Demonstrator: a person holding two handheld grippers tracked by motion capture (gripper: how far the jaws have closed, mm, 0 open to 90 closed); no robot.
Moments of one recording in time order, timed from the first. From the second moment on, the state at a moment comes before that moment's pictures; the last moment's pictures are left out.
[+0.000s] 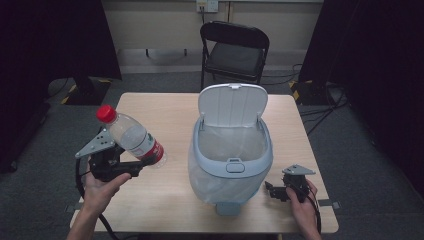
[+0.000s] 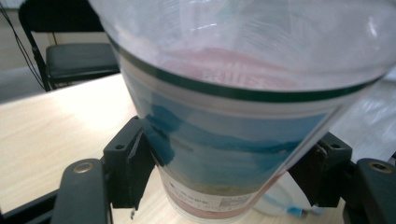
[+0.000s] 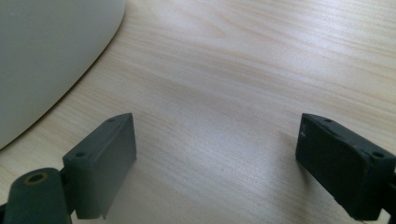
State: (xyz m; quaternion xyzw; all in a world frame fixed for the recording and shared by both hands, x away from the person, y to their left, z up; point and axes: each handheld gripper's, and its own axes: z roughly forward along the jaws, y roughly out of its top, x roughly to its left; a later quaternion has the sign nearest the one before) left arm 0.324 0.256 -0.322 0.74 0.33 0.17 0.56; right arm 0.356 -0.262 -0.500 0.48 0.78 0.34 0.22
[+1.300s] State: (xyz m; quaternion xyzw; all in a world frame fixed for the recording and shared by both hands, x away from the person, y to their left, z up) left arm 0.349 0.163 -0.213 0.72 0.20 0.13 0.65; right arm 0.356 -0.262 -0.500 0.48 0.78 0.34 0.22
